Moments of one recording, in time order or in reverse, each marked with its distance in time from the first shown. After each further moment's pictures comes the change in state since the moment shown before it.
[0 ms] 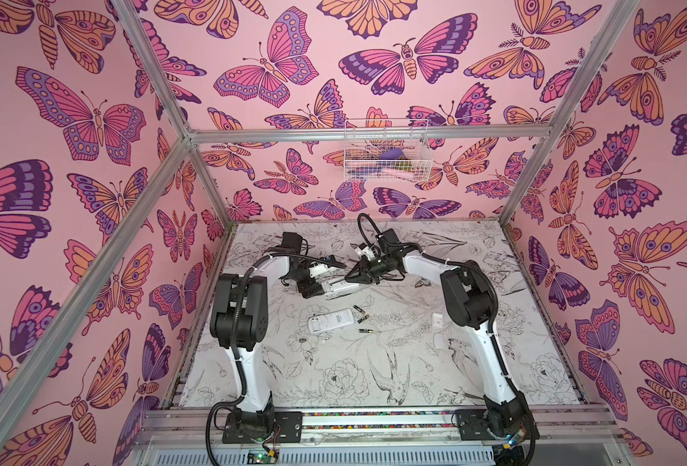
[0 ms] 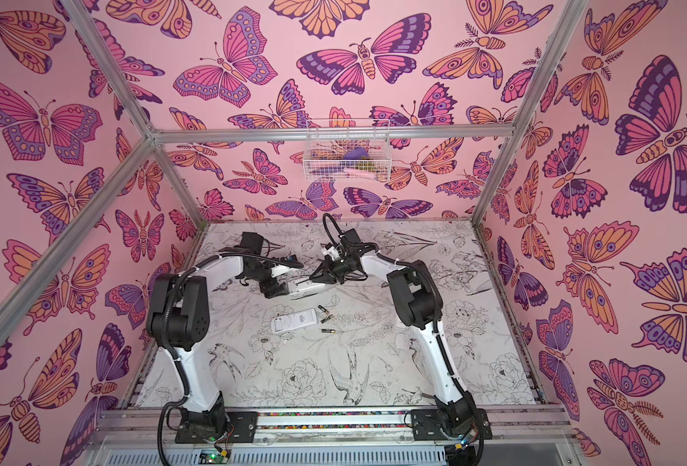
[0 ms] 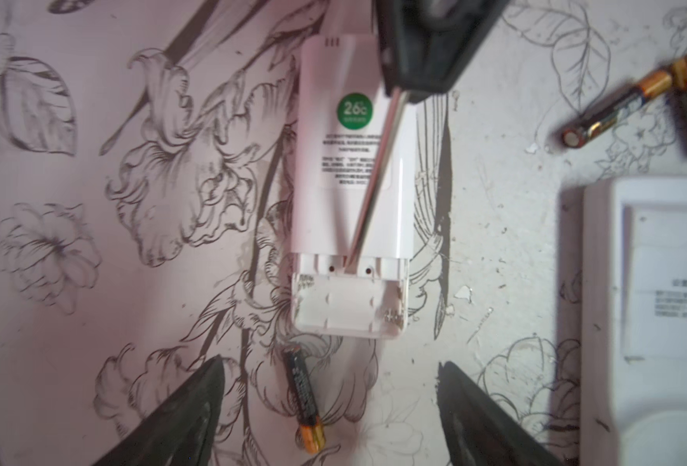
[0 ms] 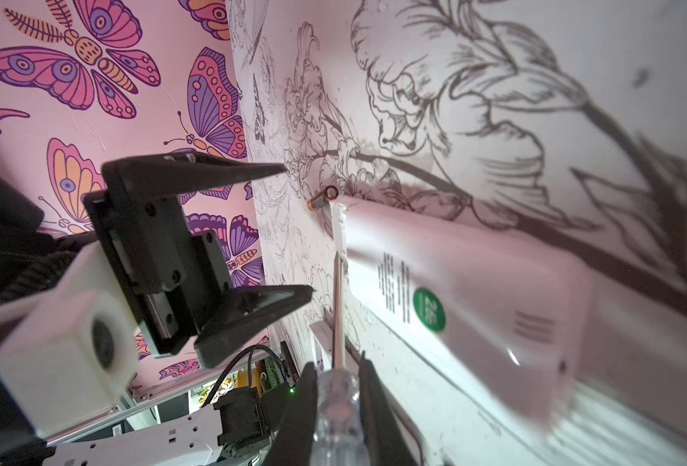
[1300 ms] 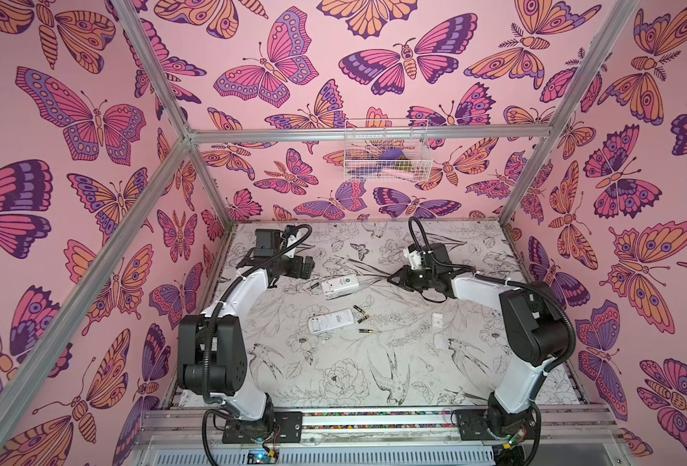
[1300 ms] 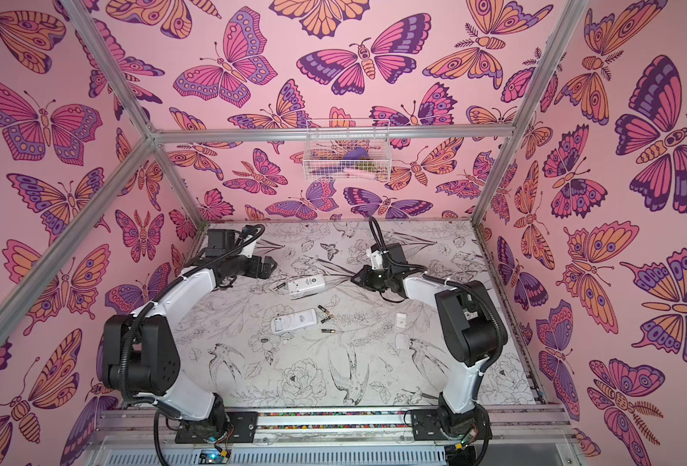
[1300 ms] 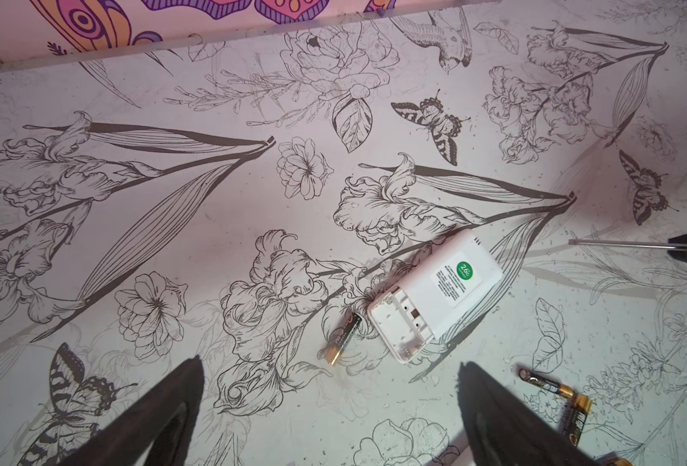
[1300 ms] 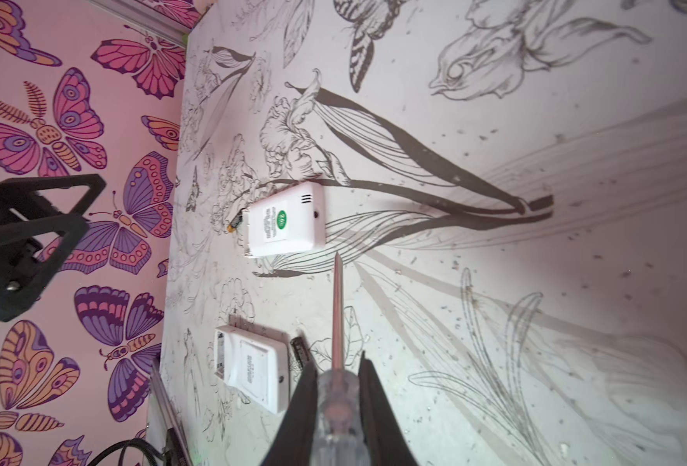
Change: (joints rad) left arm 0.070 -0.355 -0.217 0.251 -0.137 -0.924; right arm -0.130 -0.541 -0.752 0.359 0.415 -0.113
